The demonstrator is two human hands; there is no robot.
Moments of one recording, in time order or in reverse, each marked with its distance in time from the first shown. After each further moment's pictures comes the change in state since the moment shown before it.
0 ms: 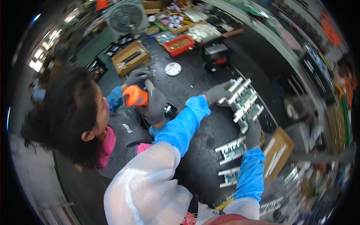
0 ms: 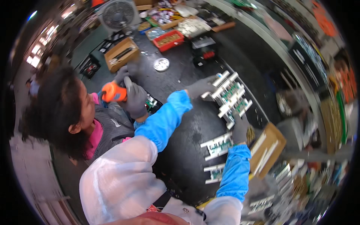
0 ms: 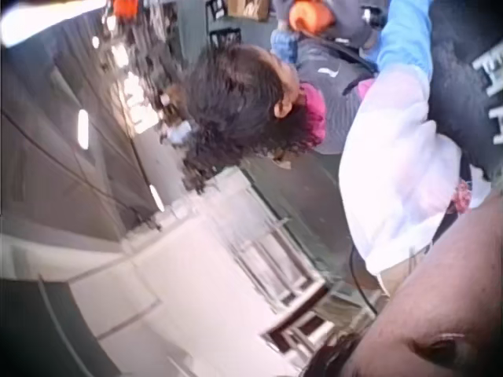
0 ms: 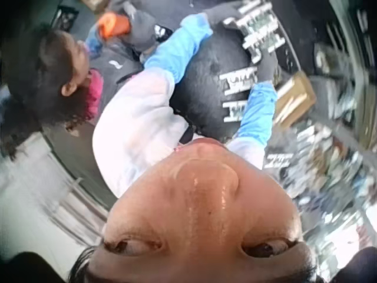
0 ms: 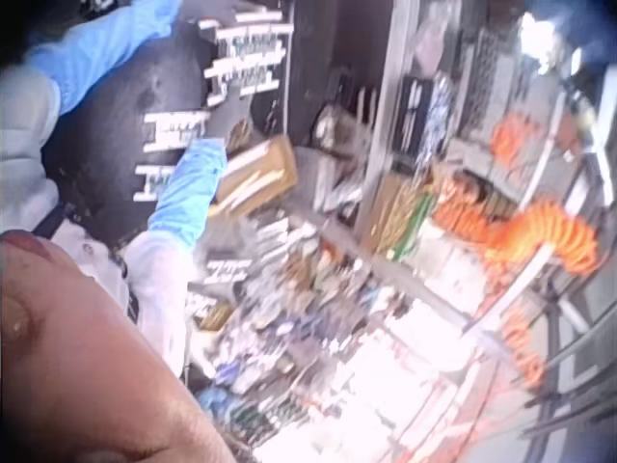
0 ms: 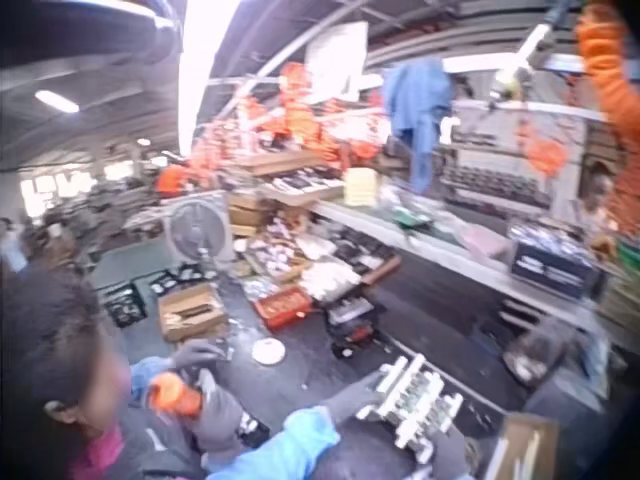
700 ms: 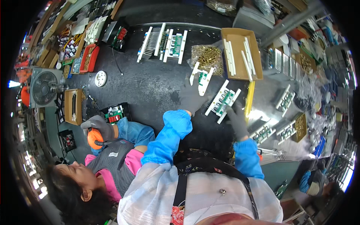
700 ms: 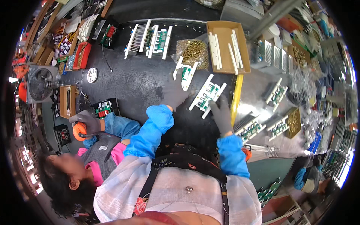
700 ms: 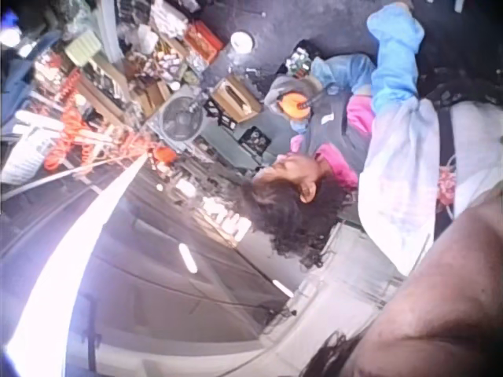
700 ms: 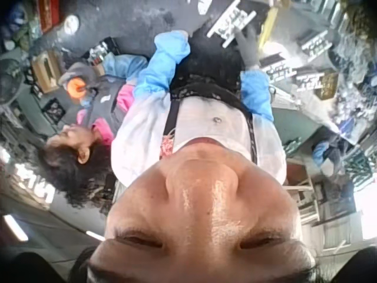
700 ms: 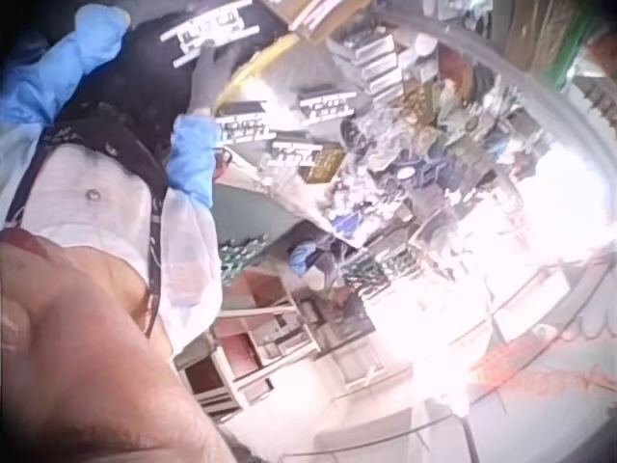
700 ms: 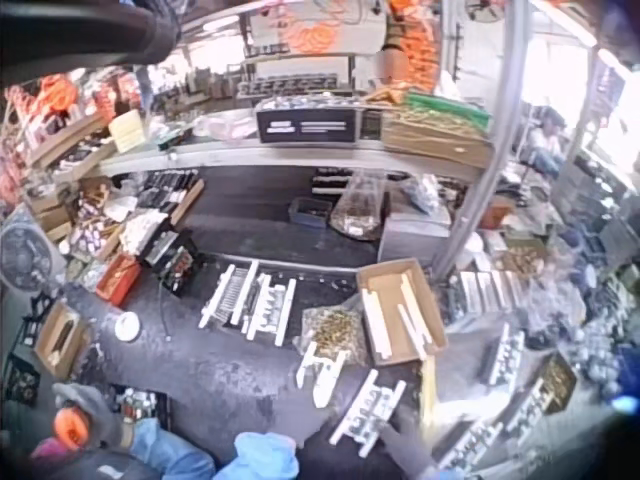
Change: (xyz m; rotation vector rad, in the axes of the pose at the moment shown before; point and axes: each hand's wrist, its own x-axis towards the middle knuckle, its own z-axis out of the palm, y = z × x) left_hand -0.132 -0.055 0.172 1.200 -0.139 -0.019; right_hand -0.227 0.071 -0.054 -0.129 0.603 0.271
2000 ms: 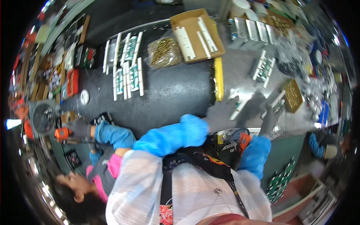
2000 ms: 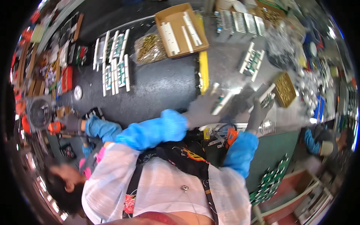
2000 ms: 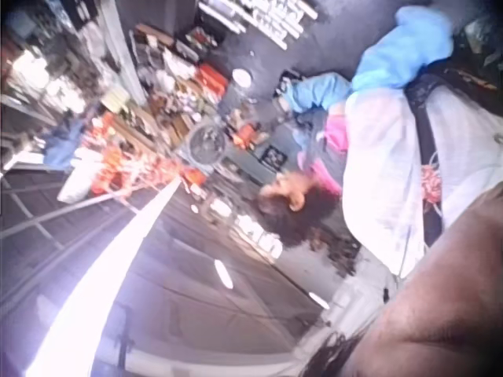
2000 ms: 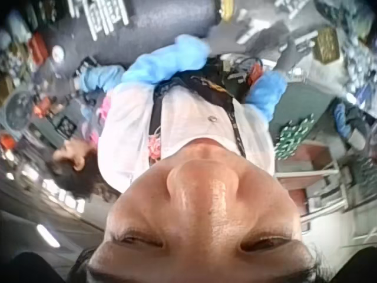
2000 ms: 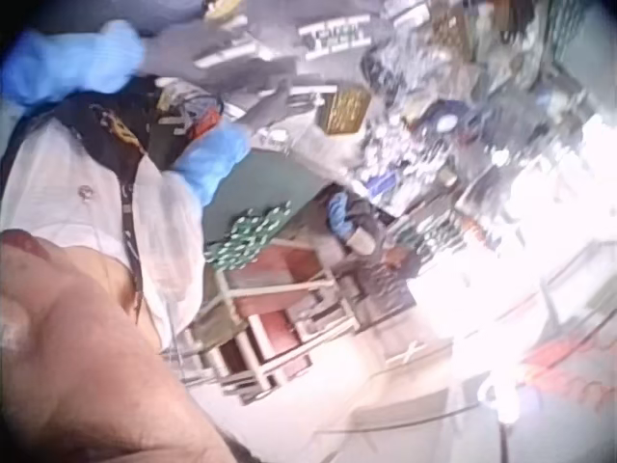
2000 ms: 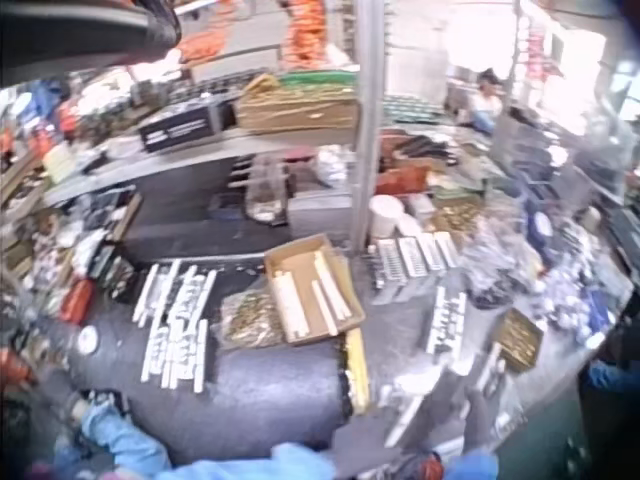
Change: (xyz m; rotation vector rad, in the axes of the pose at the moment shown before) left_hand -0.102 0.177 0.071 -0.110 -0.624 0.530; right_hand -0.017 0.119 -0.230 0.286 0.805 -0.192
